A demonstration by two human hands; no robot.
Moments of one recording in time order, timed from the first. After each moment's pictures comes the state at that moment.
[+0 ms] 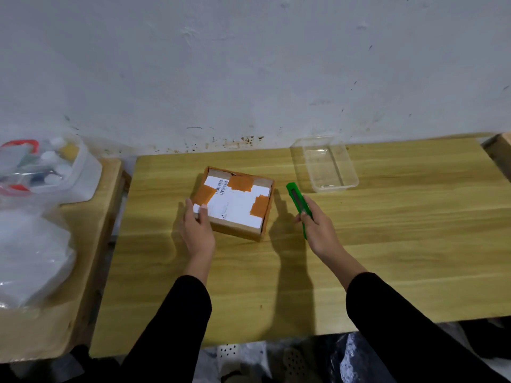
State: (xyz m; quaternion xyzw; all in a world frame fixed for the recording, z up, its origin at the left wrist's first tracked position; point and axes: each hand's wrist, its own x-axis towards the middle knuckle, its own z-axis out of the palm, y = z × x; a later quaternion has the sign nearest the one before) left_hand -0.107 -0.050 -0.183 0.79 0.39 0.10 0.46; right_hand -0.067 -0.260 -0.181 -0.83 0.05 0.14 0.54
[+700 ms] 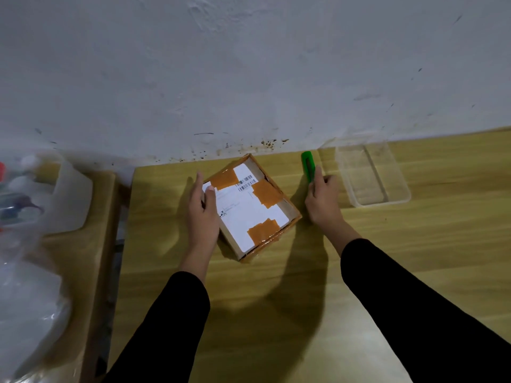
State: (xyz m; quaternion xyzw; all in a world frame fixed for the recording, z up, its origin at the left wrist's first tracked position) left_hand -0.020 0.016 -0.207 0.76 0.29 0.09 0.58; right_hand 0.055 -0.191 -0.232 -0.94 0.04 0.09 0.34
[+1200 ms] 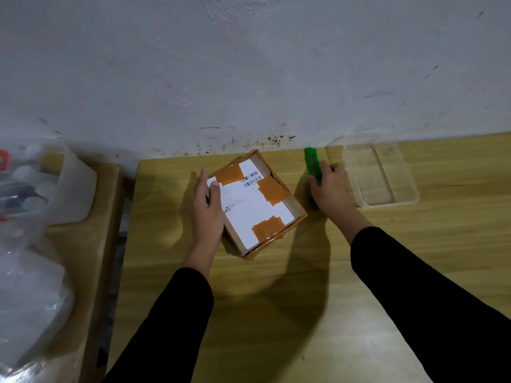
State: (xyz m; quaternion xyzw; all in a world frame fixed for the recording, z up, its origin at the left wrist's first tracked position) left_hand -0.020 0.014 -0.207 0.74 0.28 0.10 0.60; right_hand 0.074 -0.190 -0.218 -0.96 0.03 0.09 0.27
